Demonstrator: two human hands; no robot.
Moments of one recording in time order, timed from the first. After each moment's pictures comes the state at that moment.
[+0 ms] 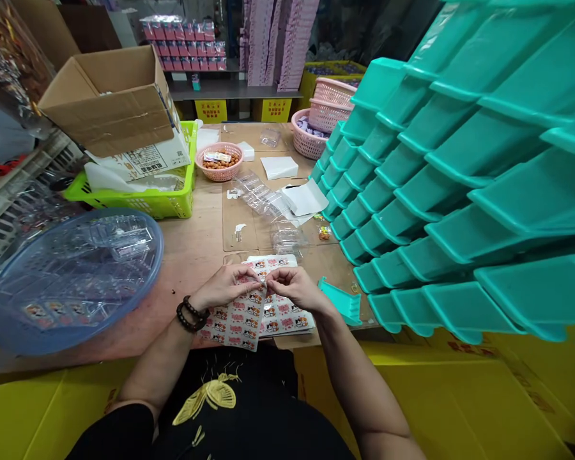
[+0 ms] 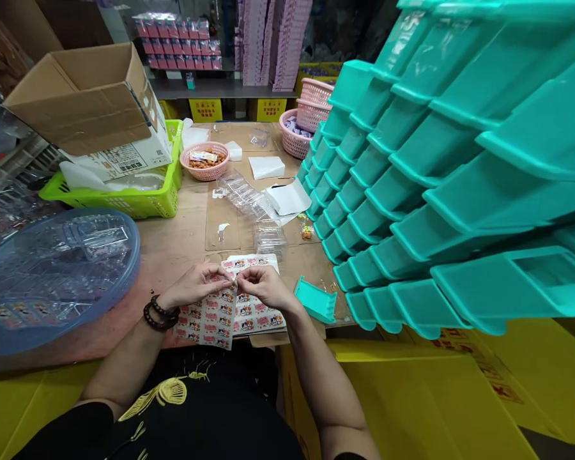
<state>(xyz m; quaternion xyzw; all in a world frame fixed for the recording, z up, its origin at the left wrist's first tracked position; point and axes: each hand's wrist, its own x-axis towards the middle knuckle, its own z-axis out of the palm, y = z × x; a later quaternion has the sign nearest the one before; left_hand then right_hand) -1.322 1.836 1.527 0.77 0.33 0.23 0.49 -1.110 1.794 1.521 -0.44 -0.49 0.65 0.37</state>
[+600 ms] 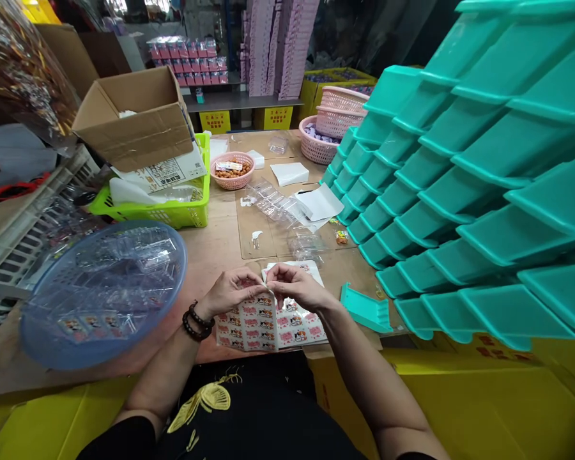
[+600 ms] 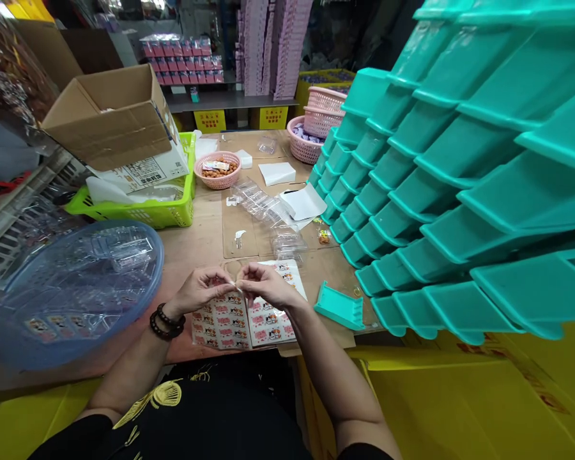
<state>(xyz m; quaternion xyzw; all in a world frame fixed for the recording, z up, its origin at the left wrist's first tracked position) -1.363 1.846 1.525 0.74 0.33 0.33 0.49 -1.158 1.818 1.535 -0.39 -0.47 0.70 0.37</state>
